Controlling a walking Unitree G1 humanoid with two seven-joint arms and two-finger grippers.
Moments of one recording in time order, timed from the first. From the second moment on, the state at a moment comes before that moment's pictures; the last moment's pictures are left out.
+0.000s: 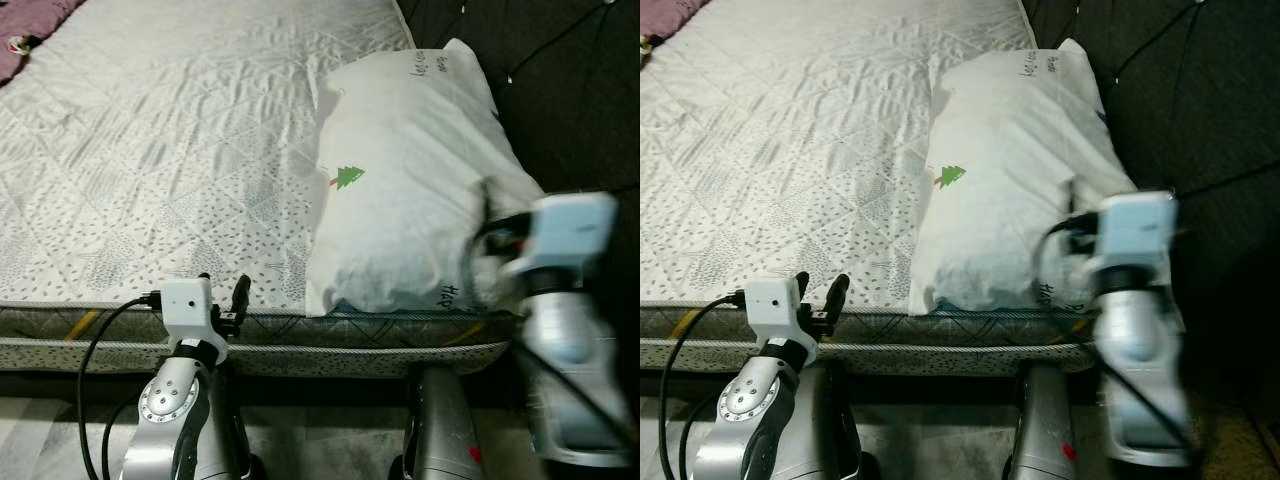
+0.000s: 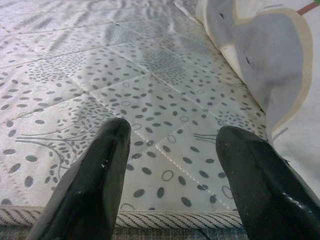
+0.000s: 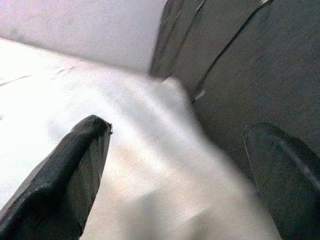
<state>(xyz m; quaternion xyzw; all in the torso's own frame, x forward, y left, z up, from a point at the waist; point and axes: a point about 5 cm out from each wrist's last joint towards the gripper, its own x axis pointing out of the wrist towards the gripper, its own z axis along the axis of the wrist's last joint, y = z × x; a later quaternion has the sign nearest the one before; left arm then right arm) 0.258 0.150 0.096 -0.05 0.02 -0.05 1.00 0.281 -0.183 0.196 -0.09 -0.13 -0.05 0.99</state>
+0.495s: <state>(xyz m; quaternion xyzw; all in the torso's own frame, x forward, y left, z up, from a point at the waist) 0.261 0.158 0.095 -0.04 0.02 -0.04 1.00 0.305 -0.137 0.111 0.04 0.08 0.01 1.00</state>
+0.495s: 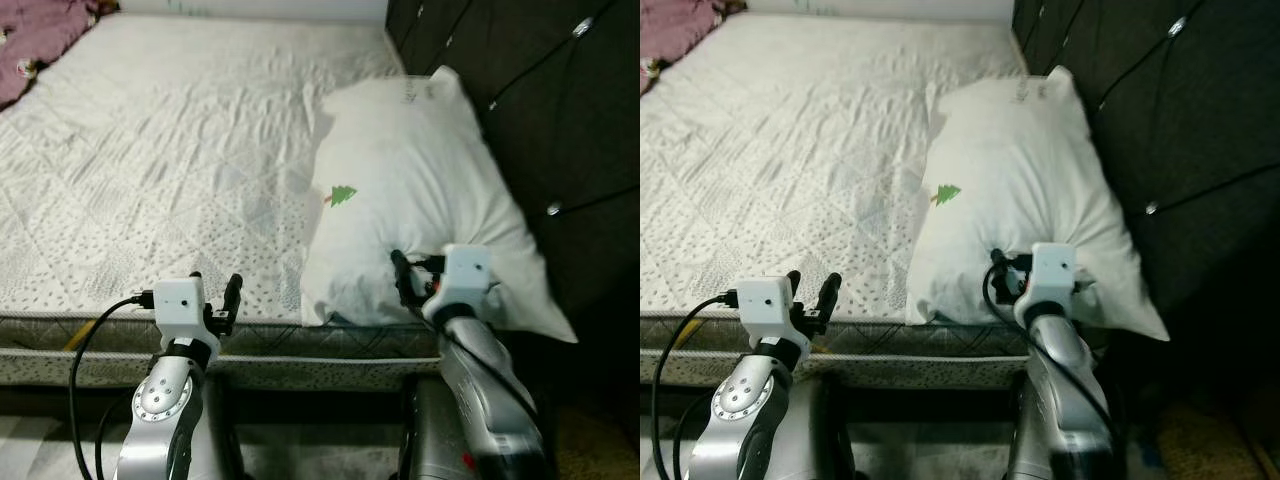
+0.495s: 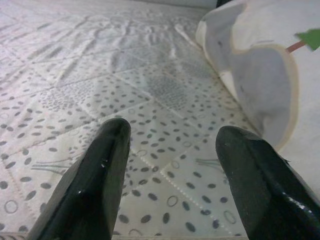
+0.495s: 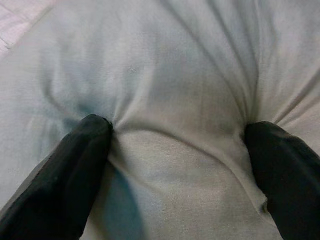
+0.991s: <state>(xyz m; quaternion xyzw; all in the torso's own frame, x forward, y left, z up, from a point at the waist) 0.262 0.159 0.097 -0.04 0.00 -0.01 1.00 0.331 -0.130 0.187 0.07 -0.09 0.04 0.99</state>
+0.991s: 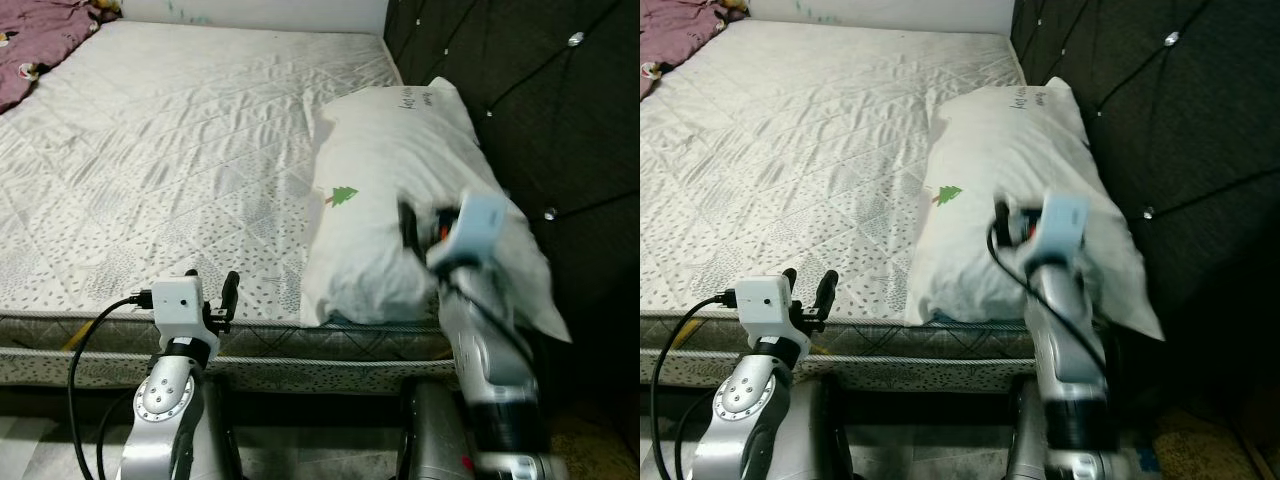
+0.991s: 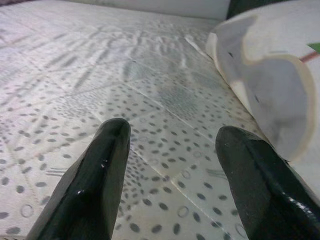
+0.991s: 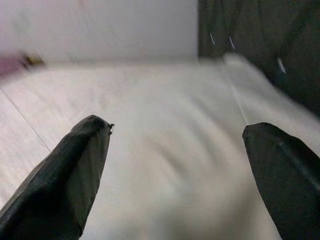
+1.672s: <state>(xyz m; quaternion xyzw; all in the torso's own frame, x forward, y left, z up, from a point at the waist) 0.256 0.154 0.087 -0.05 0.01 0.01 1.00 0.327 -0.114 0.162 0.10 -0.08 0.04 0.99</state>
